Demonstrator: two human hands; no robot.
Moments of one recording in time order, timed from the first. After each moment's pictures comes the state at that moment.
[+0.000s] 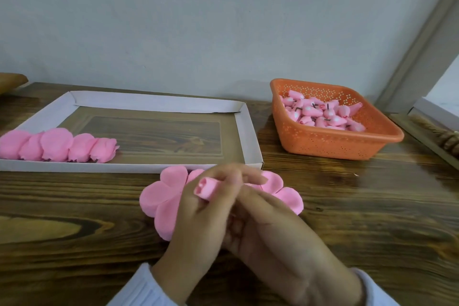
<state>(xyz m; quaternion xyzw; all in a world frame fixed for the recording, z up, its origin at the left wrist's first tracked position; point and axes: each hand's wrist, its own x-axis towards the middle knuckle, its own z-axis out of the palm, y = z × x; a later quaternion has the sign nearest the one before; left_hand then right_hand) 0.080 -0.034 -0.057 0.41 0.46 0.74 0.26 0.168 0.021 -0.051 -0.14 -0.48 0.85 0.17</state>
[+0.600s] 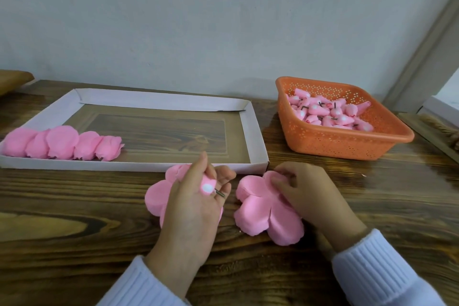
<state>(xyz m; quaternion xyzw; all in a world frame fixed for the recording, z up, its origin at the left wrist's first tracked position) 0.056 -0.021 -0.060 0.10 0.35 0.83 0.42 0.184 0.111 -0.062 -0.43 -0.88 0.17 0.15</state>
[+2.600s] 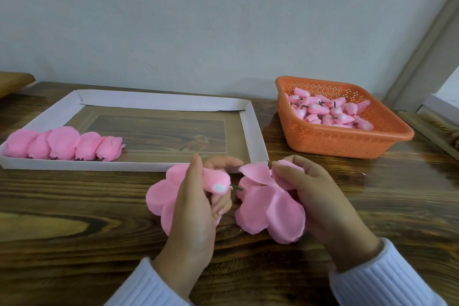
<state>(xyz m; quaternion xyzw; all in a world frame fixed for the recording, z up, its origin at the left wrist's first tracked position) 0.065 -0.024 -0.065 0.24 0.41 0.80 0.37 0.183 0.079 -0.044 -0.39 -0.59 0.65 0.27</state>
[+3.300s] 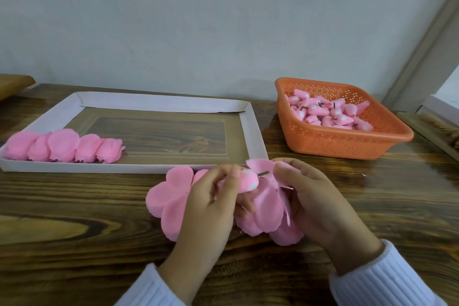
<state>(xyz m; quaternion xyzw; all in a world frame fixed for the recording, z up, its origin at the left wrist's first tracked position) 0.072 -0.024 -0.071 0.33 0.53 0.73 0.29 0.179 0.081 -0.048 -0.31 -0.49 0.76 0.29</state>
